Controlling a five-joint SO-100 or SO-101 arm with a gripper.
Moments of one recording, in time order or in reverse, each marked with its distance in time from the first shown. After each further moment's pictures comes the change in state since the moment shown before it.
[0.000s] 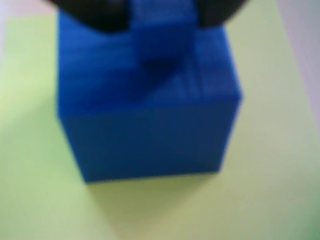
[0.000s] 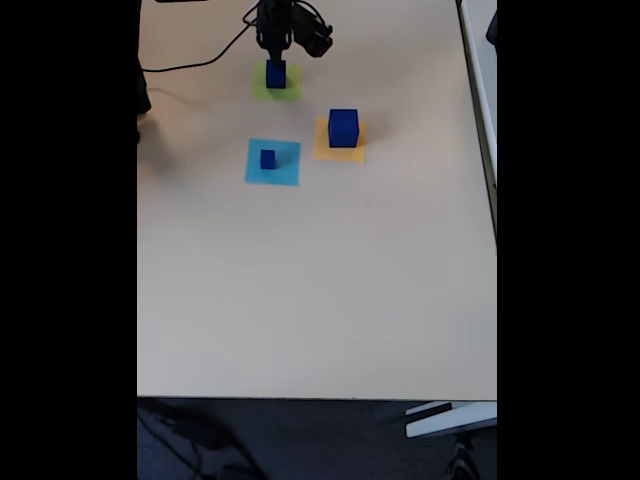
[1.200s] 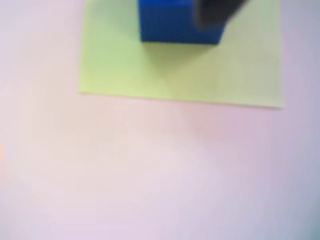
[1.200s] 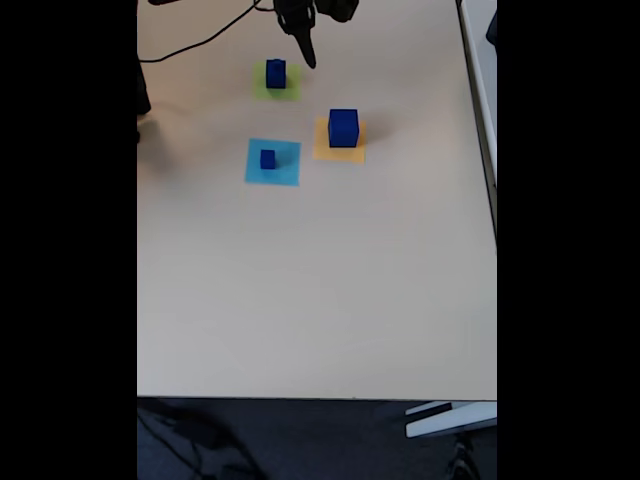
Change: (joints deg) arm 7.8 5.9 -12.8 0.1 -17.4
